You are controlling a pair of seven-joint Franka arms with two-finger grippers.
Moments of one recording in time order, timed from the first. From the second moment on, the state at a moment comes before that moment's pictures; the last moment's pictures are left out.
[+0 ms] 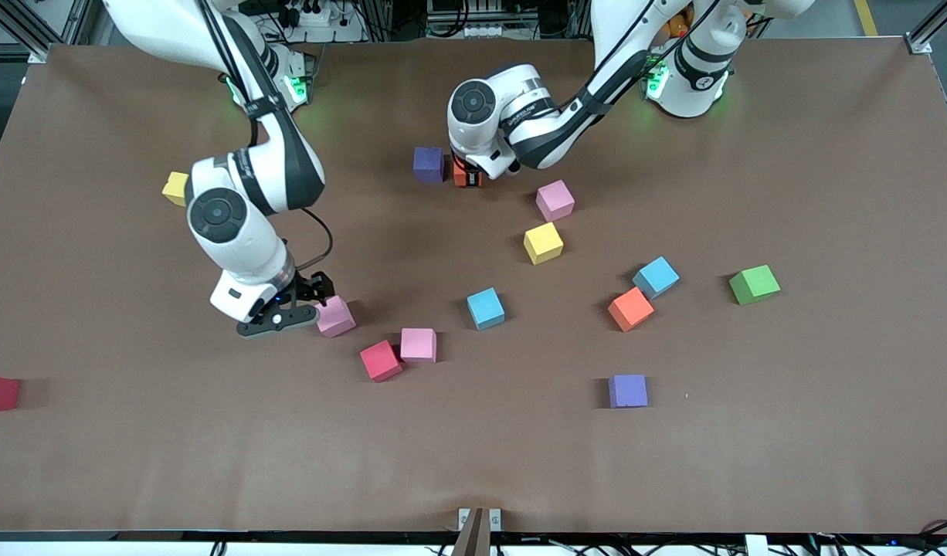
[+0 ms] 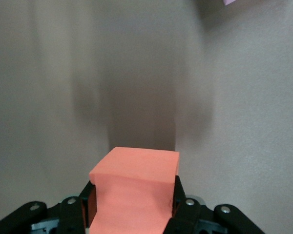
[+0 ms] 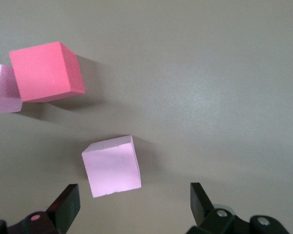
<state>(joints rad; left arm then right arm) -0.49 0.57 -0.62 -1.97 0.08 2.36 -2.70 0.56 0.38 -0.25 -1.90 0.02 2.33 0.06</state>
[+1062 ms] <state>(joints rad) -0.59 0.62 -0.55 -1.91 0.08 2.36 -2.71 0.56 0.39 -0.27 -1.90 0.03 2.37 0.06</state>
